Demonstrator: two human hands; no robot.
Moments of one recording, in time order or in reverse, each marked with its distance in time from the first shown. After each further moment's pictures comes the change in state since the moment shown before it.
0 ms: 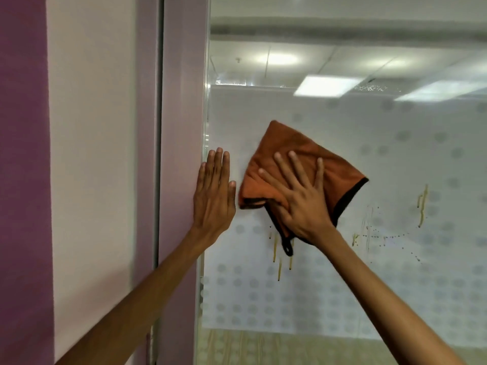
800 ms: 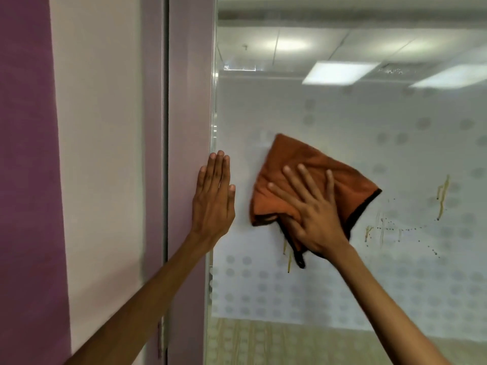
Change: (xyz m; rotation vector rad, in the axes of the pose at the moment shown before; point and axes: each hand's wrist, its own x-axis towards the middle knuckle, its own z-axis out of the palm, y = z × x) left_hand -0.024 -0.011 -0.012 0.066 -0.089 -0.027; right_hand -0.038 -0.011 0.010 0.074 -0.008 -0.021
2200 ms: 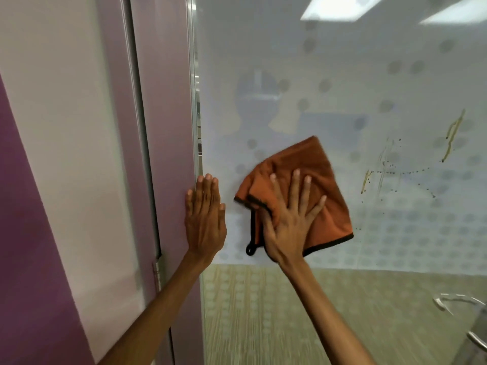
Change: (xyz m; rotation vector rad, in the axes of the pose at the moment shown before) left_hand -0.147 0.010 0.036 0.002 -0.041 -0.117; right_hand -0.095 -0.104 0.051 0.231 0.027 0.576
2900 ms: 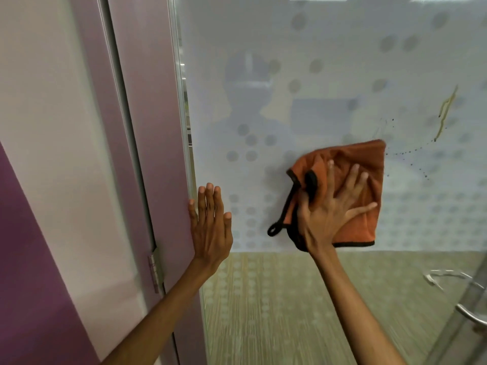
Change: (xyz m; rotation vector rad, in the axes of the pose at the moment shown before) left_hand -0.043 0.017 0.008 -0.053 -0.133 -0.059; right_hand 0.002 0.067 -0.011 -0.129 0.205 0.330
